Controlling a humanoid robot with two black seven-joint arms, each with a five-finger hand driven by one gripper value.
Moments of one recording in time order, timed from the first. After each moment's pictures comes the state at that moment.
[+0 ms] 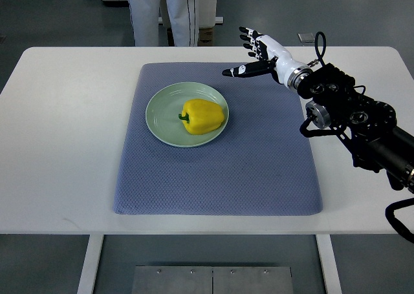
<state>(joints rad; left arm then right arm) -0.01 0.00 -0.11 -0.23 0.09 0.18 -0.17 1.06 -0.04 0.54 0.56 -0.69 0.02 0.13</state>
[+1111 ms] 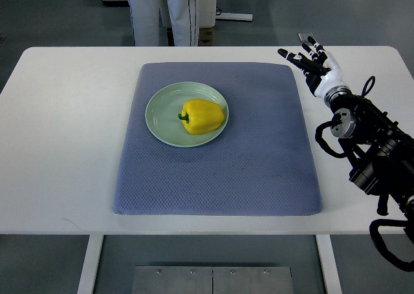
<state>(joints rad) -0.01 0.00 -0.11 -0.23 0.09 0.18 -0.17 0.87 0.00 1.05 0.49 -0.55 -0.02 0.14</state>
